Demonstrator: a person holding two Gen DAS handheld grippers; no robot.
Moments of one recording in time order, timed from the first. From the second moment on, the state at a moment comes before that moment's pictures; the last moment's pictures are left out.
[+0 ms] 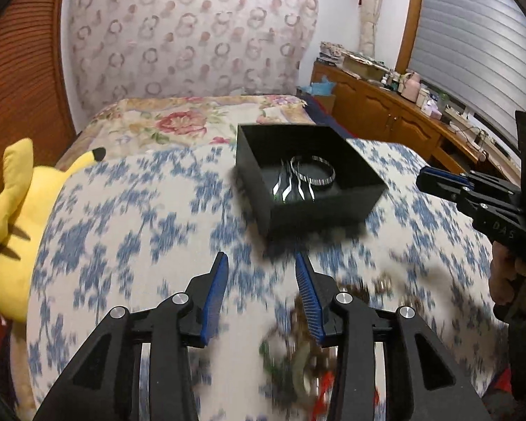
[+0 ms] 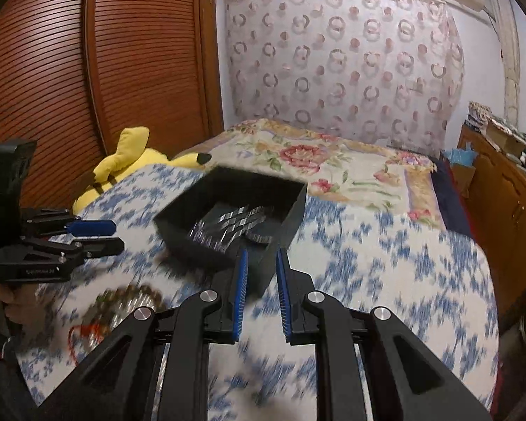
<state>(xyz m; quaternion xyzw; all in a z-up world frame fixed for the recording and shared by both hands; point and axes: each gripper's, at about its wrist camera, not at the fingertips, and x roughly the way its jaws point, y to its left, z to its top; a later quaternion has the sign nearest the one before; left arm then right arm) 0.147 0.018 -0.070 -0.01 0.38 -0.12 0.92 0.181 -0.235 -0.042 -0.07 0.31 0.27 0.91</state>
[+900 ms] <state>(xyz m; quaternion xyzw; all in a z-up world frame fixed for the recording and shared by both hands) 0.051 0.003 -0.107 -0.02 0.41 -0.16 0.90 0.069 -0.230 -0.096 -0.08 0.36 0.25 0.89</state>
